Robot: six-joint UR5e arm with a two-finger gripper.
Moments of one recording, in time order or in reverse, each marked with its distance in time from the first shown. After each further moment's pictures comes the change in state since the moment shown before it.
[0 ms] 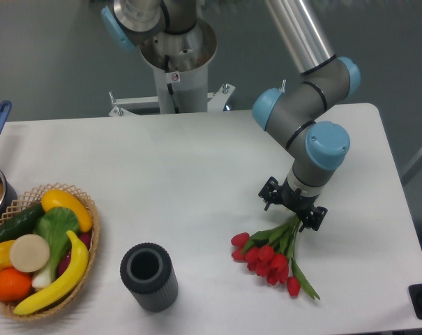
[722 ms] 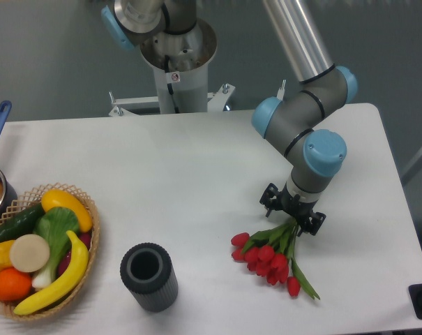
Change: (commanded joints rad) arm -0.002 -0.025 -0.015 0.049 0.005 -0.003
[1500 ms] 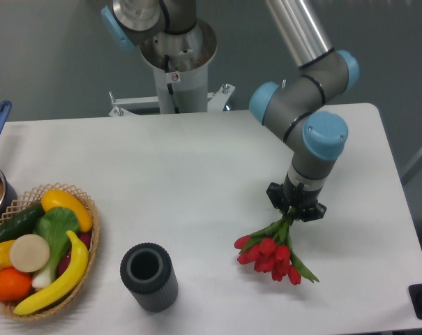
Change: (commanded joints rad) arm 0.020 0.158 0.034 -0.072 0.009 -0.107
